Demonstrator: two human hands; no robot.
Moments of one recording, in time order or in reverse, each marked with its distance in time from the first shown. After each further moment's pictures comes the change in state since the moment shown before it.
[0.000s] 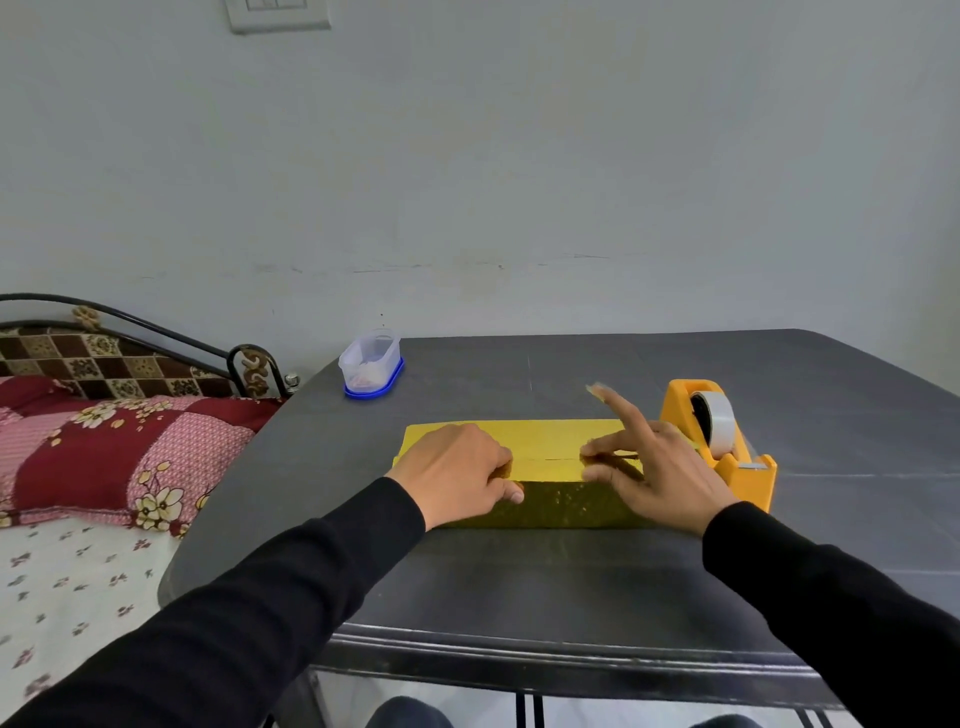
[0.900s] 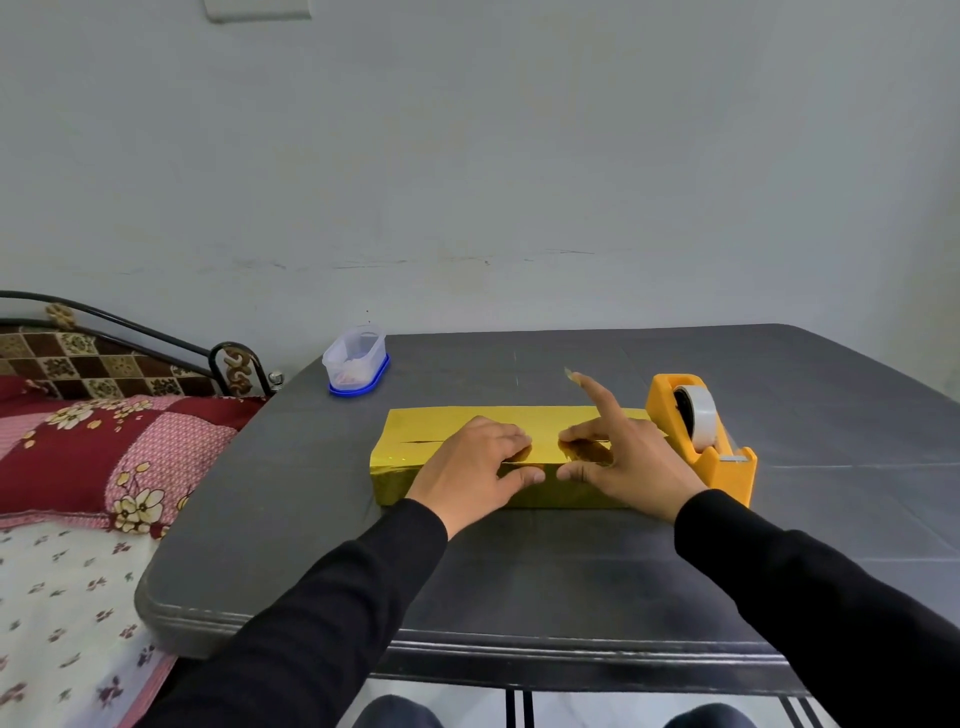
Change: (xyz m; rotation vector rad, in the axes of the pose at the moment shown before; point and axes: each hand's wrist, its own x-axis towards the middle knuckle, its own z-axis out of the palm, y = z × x) left_hand 0.022 0.023 0.034 -0.238 0.222 -0.040; right_hand 0.016 -0.014 0.002 0.110 -0.138 0.284
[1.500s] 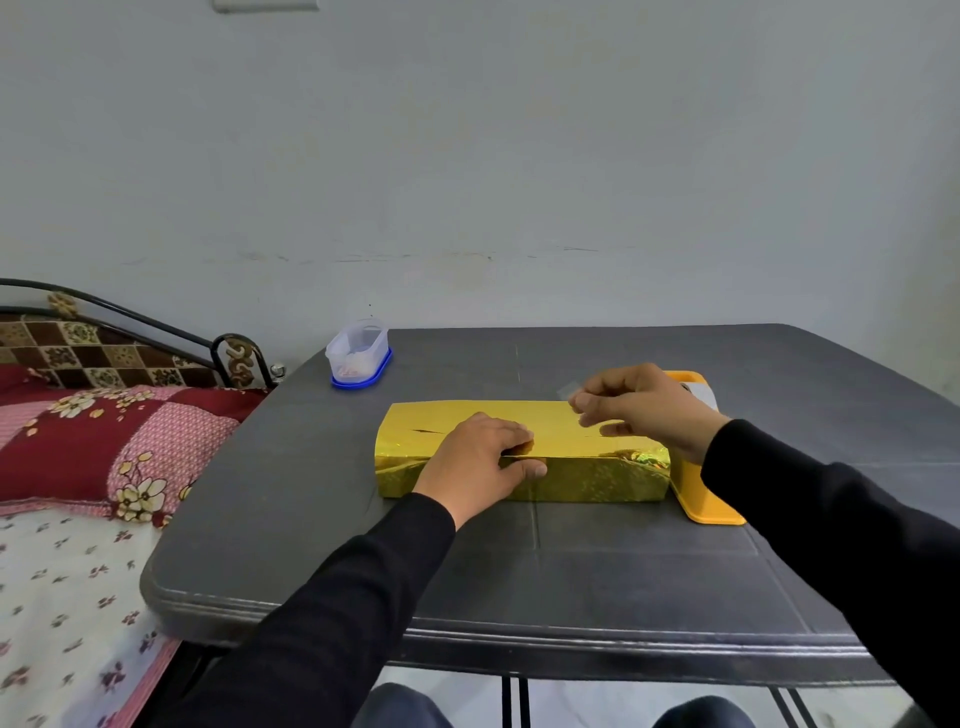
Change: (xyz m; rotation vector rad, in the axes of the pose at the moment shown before) left_hand -0.003 0.003 0.000 -0.151 0.034 -0.076; right_hand 0.019 -0.021 -0.048 0.472 -0.059 0.256
